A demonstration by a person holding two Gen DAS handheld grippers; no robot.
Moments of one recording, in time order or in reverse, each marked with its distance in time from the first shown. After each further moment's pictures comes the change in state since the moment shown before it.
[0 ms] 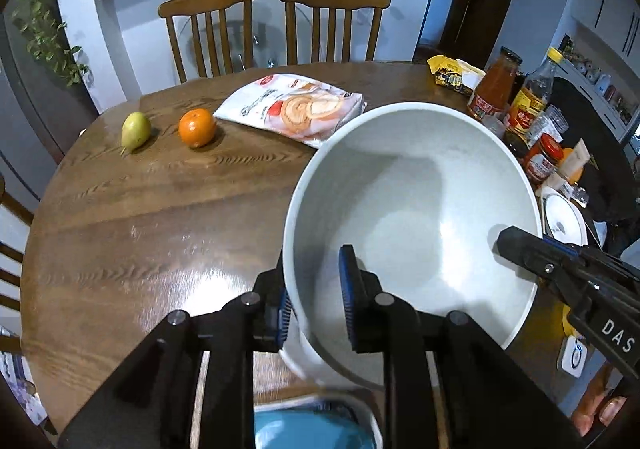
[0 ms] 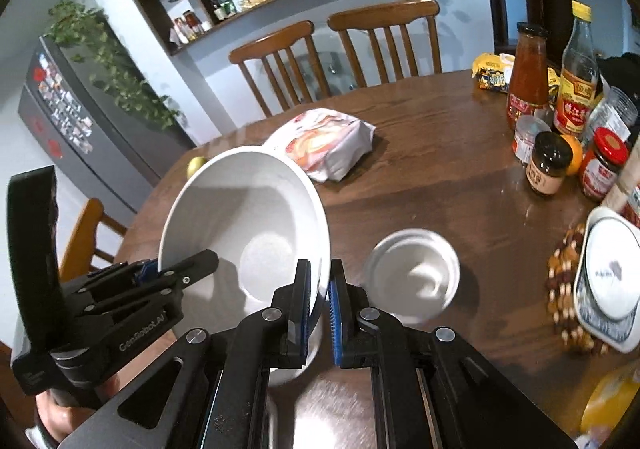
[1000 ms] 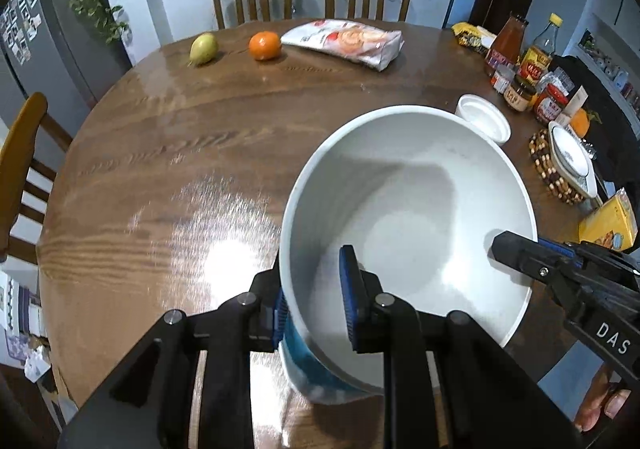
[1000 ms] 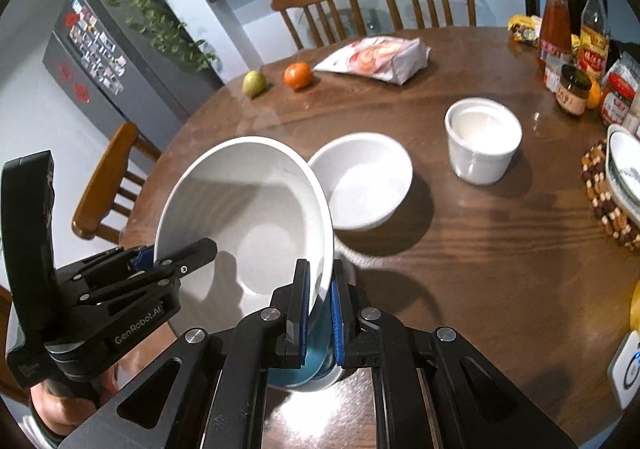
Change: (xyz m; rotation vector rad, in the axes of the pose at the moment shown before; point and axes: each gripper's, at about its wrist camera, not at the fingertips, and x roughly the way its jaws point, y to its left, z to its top) left arm -0.052 0.041 -0.128 -0.059 0.078 0.080; right arm -0.019 0.061 -0.121 -0.070 0.141 0.069
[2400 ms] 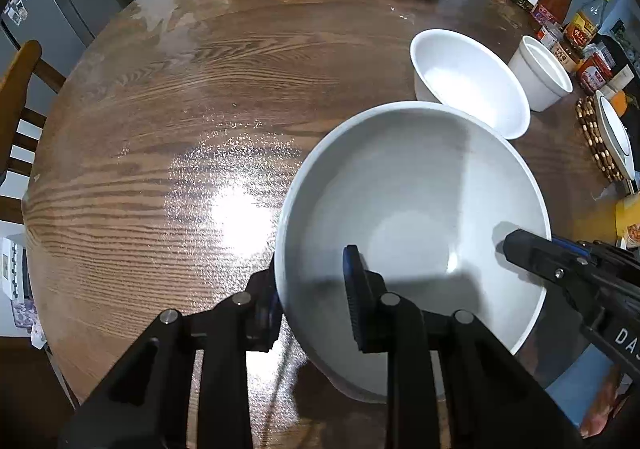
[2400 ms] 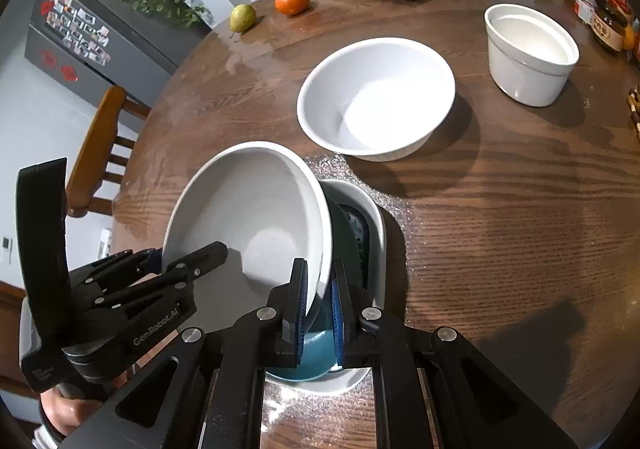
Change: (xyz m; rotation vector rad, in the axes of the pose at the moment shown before) left arm 0.063 0.029 -0.017 -0.046 0.211 0.039; right arm 0.062 -0.002 -0.015 0.064 0.205 0.043
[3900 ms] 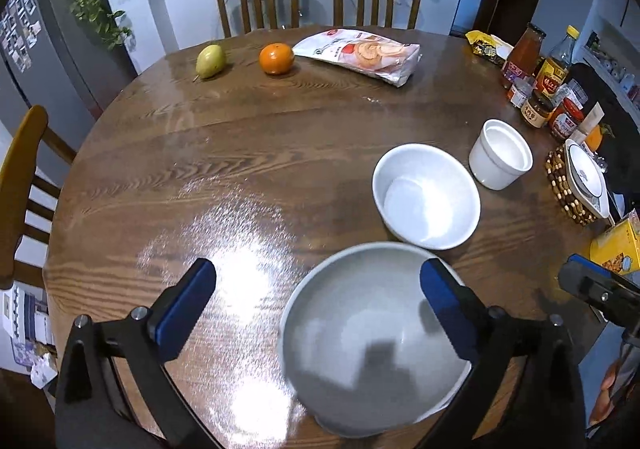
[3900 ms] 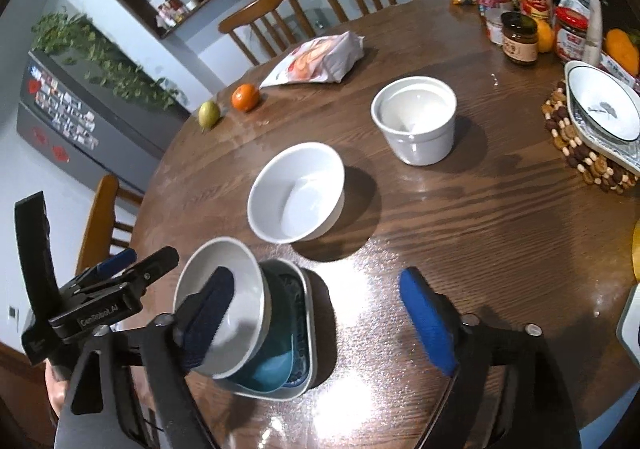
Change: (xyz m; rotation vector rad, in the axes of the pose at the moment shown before) left arm -0.061 -0.010 0.048 0.057 -0.225 -0.022; right arm -0.083 -0.048 0.007 0.168 -0.242 -0.030
